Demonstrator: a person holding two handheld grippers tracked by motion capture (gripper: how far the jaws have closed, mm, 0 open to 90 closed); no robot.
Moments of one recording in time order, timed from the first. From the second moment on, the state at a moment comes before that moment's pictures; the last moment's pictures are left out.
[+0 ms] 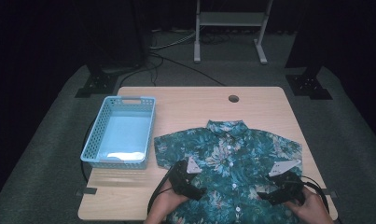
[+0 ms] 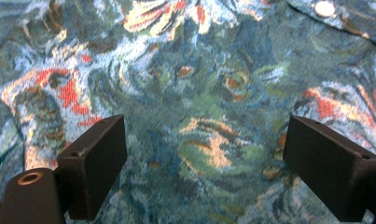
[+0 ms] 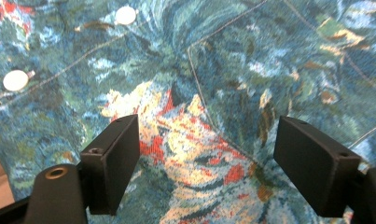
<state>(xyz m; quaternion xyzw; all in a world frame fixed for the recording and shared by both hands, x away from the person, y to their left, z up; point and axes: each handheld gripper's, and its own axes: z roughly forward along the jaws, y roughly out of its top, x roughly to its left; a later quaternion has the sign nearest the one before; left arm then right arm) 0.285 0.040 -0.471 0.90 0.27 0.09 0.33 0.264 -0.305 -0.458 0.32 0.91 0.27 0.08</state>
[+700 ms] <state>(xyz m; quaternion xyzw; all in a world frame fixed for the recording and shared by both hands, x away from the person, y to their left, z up) 0.303 0.044 -0.475 0.90 0.27 0.11 0.33 0.270 -0.318 -0.474 0.31 0.89 0.32 0.11</state>
